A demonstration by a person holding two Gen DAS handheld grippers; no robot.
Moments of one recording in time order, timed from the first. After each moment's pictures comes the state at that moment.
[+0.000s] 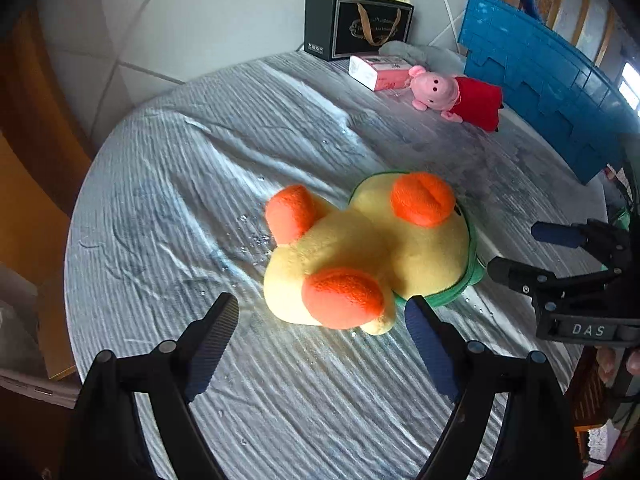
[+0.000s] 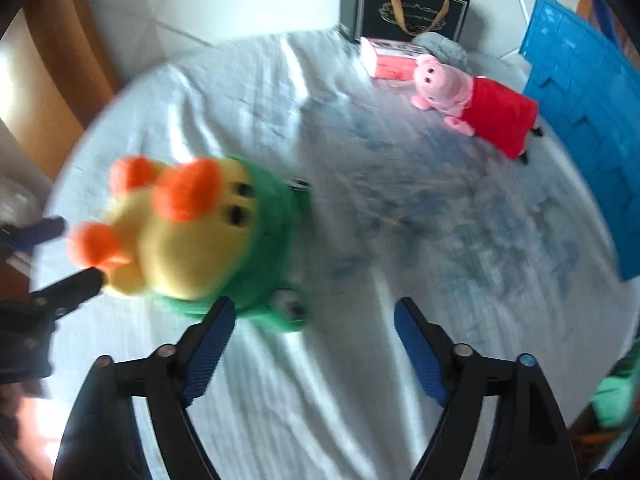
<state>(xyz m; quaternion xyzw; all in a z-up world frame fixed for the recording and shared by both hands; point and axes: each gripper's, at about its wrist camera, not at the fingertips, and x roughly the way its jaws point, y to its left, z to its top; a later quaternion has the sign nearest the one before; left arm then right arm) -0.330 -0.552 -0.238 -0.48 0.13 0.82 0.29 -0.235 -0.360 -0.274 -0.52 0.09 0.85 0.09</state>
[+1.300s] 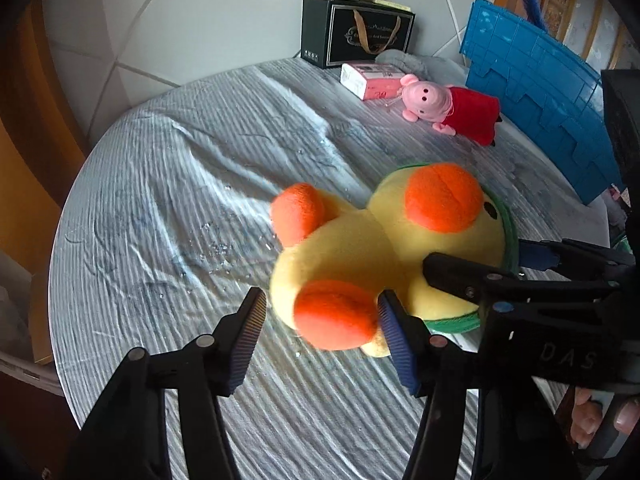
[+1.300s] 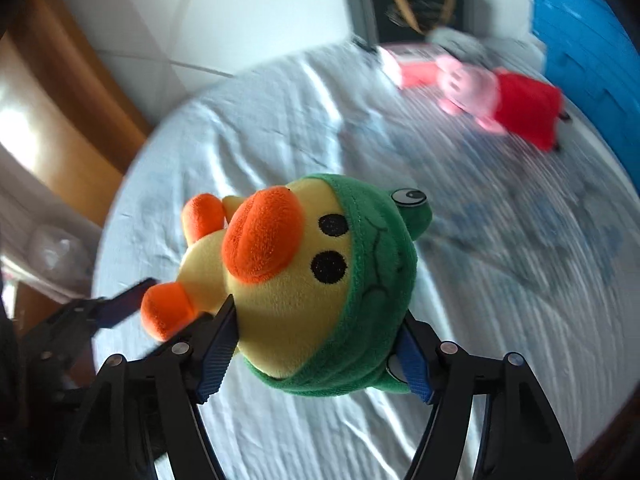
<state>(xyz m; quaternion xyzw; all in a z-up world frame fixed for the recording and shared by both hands) -0.308 -0.507 -0.248 -0.48 0.11 0.83 0.27 -0.257 -0.355 -0.274 -0.52 0.16 0.84 0.07</state>
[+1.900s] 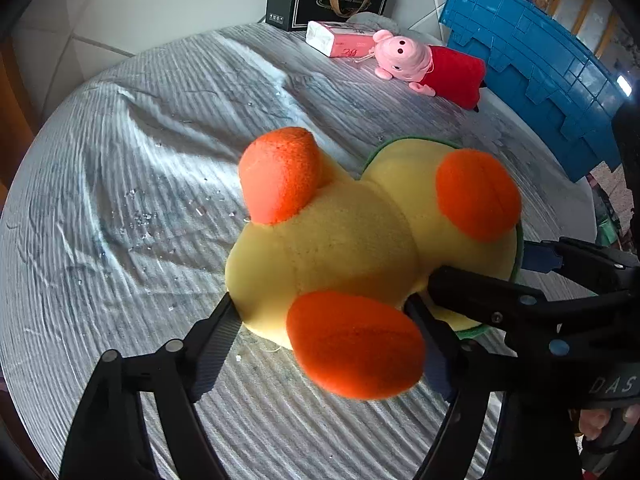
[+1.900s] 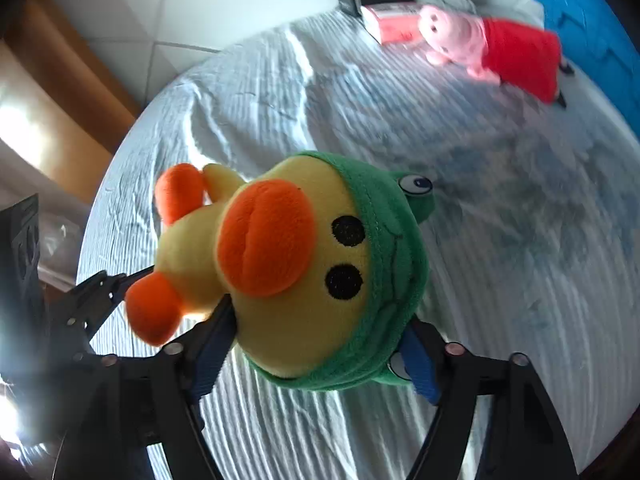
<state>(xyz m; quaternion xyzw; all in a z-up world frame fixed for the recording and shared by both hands) -0.305 -0.478 -0.300 -0.50 0.10 0.80 0.32 -0.242 -0.332 -0.310 -0.52 0.17 0.84 0.03</state>
